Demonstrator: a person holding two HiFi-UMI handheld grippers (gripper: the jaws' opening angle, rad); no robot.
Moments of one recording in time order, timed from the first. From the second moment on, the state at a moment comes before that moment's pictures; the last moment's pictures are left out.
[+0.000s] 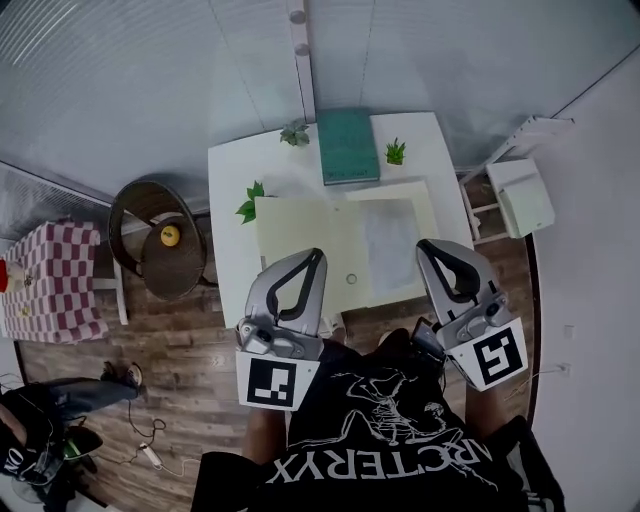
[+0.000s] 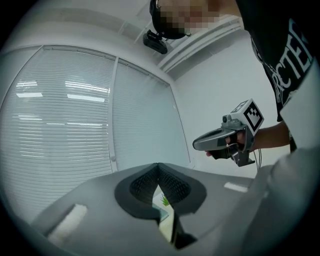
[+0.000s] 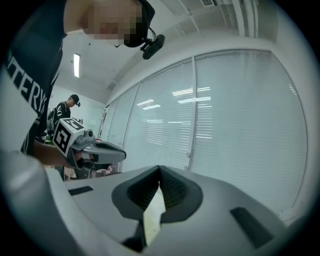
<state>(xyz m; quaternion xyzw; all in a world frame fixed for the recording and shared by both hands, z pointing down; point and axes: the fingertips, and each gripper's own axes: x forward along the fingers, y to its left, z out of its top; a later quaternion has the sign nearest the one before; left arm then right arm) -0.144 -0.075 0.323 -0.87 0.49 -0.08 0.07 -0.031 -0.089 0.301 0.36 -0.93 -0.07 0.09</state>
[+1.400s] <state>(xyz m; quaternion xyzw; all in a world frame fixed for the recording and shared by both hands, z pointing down) -0.048 -0.149 0.732 -0.72 0.40 -0.11 -0.55 0.108 -0.124 0.316 0.39 -0.92 -0.05 0.09</state>
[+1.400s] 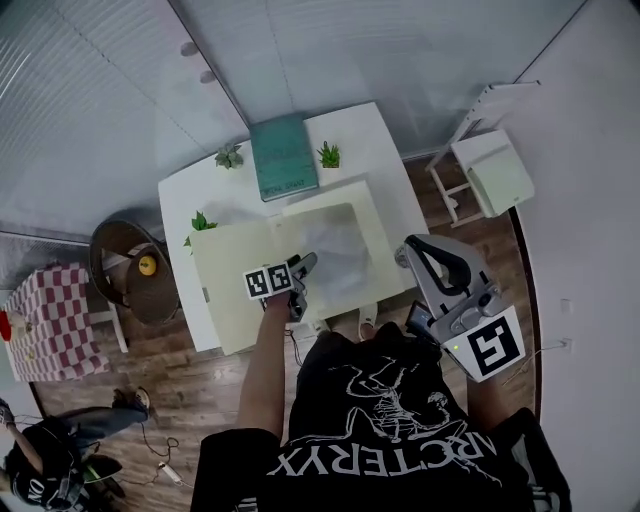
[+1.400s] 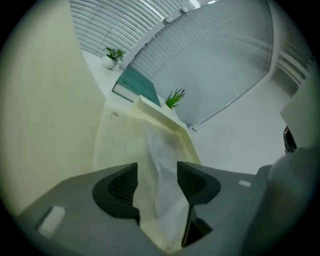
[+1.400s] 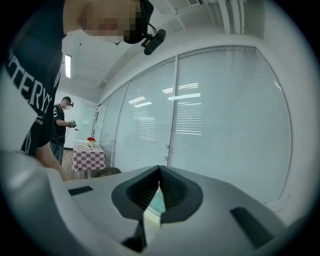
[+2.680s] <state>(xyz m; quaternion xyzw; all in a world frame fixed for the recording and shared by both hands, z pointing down) -0.152 -0.126 0.416 -0.82 0.51 0.07 -0.24 0.039 -0.123 0.308 0.32 -0.94 -0.06 0.06</state>
